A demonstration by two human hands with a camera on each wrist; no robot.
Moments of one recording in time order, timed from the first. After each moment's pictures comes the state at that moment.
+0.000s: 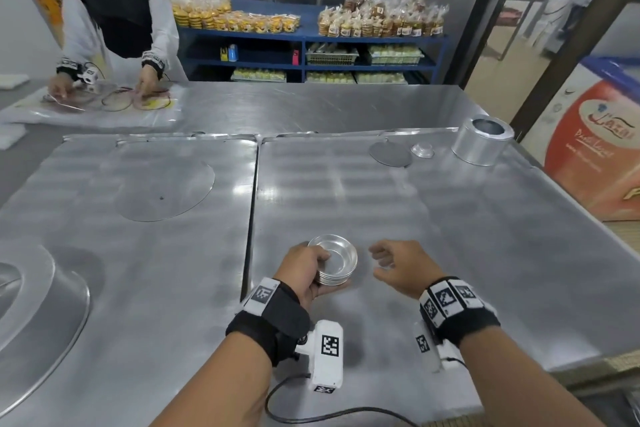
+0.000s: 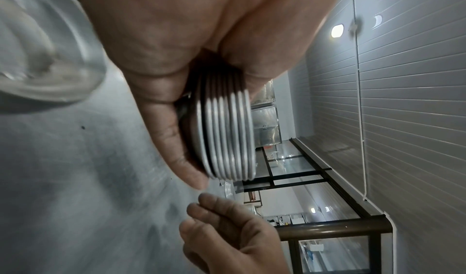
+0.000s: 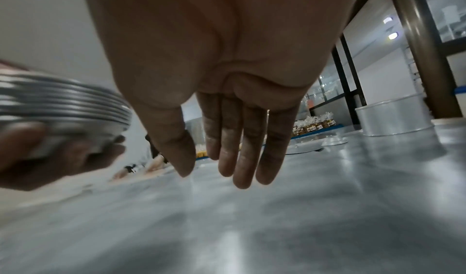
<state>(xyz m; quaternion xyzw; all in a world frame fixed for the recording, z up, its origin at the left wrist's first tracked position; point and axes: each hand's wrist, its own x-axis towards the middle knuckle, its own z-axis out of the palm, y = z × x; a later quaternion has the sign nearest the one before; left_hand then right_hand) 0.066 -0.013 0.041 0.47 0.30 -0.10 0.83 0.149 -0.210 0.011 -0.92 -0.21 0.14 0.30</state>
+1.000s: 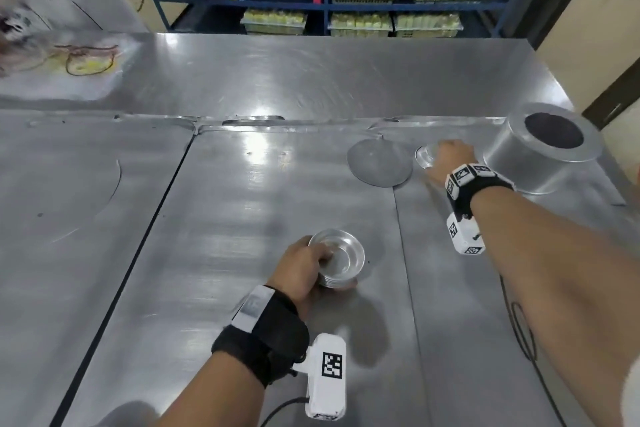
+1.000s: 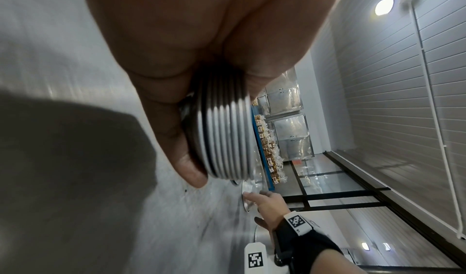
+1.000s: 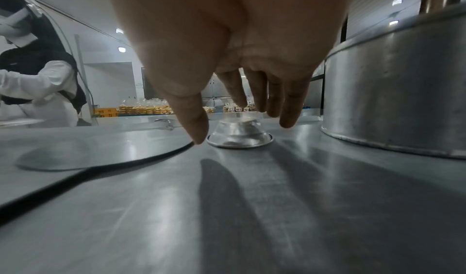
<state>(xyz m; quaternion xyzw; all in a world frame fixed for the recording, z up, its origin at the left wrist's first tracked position) 0.323 -0.126 -0.008 0.49 0.37 -0.05 0.79 0.629 -0.295 -0.048 -0.99 -0.12 0.07 0.02</state>
